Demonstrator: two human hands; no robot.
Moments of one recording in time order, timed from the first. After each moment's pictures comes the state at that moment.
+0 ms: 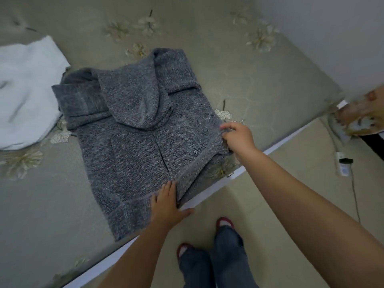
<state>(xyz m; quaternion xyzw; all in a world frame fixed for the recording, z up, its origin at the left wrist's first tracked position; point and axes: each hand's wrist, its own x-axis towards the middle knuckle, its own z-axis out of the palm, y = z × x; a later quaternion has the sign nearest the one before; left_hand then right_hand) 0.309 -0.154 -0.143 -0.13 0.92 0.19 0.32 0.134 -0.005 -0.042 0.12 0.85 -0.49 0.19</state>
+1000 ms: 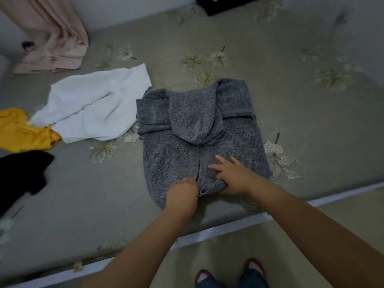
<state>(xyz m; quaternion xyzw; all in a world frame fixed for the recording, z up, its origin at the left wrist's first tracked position) 0.273 -0.177 -0.023 -0.21 0.95 0.02 0.24 0.141 -0.071 -0.054 -0.57 0.78 0.03 0.27</state>
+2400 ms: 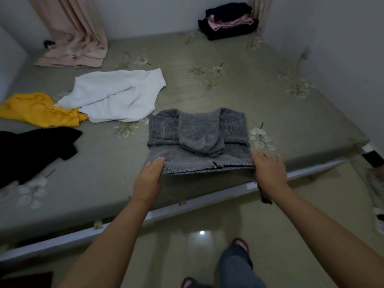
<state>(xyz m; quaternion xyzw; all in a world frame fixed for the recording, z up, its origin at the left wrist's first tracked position) 0.524 -0.217 0.046 -0.15 0.97 0.09 -0.18 0.346 0.028 0.051 -0.25 0.96 0.05 0.09</state>
